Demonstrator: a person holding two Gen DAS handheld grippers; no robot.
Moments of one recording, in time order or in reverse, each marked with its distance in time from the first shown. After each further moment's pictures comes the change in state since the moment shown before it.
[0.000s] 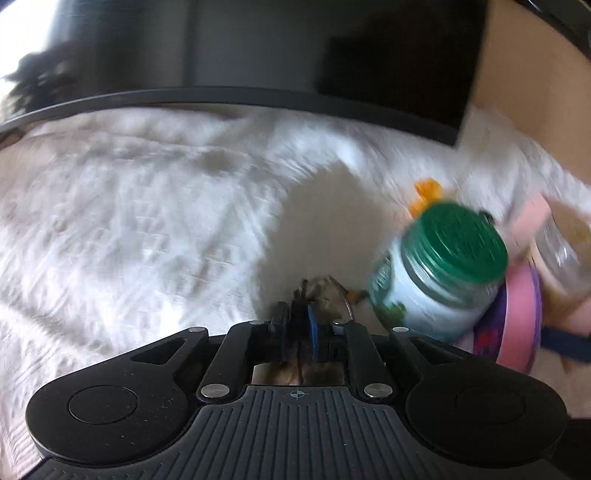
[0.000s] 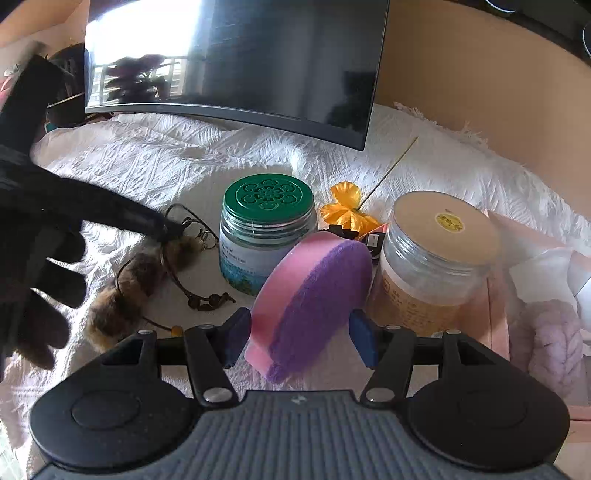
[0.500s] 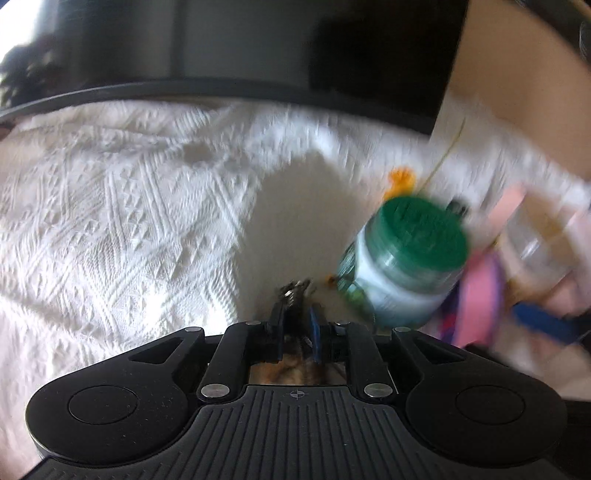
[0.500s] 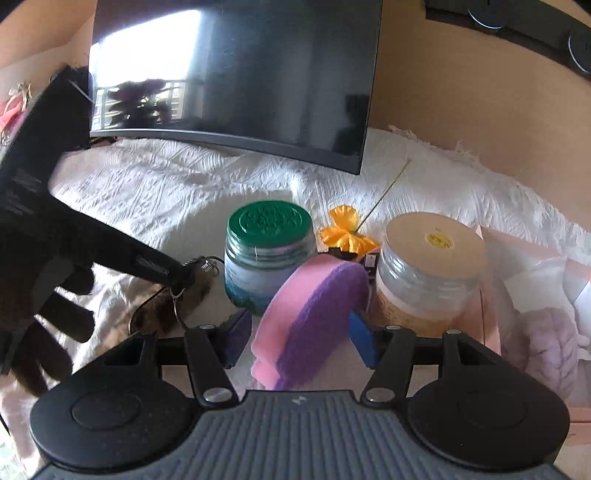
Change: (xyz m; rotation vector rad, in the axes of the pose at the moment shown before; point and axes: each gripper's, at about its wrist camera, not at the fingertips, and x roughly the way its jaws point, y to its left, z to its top) left arm -0.021 -0.002 0.004 -0.053 0.040 -0.069; right arm -0.012 -0.001 0.003 0.028 -0.069 0.004
